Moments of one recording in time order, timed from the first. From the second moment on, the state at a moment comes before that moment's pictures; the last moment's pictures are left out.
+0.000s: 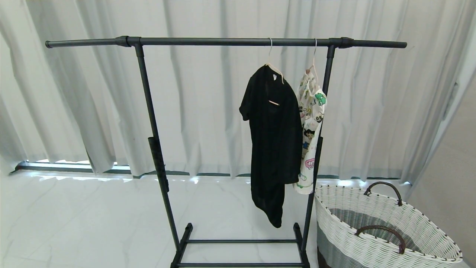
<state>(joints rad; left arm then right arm) 0.00 0.04 0.00 -0.05 0.99 0.19 0.05 0.00 0.00 -0.08 -0.53 -0.01</state>
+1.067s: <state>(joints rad) 0.00 0.00 0.00 0.01 0.05 -0.02 0.05 0.00 0.00 0.01 0.01 0.04</state>
